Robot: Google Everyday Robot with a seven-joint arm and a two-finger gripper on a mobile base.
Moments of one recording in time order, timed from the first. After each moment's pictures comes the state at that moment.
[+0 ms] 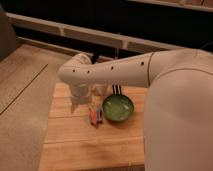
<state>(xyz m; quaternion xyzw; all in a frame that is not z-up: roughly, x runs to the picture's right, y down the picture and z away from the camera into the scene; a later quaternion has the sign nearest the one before) -0.108 0.103 0.703 -0.26 0.23 0.64 0.68</state>
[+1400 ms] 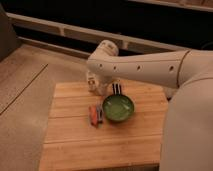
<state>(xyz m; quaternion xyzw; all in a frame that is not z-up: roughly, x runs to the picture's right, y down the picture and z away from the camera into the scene) 0.037 -0.022 0.765 -0.08 0.16 0.63 0.75</state>
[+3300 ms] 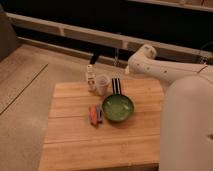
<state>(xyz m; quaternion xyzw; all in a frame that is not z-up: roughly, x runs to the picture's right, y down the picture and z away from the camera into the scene) 0.188 -0.107 0.892 -0.01 0.05 0.68 0.74</state>
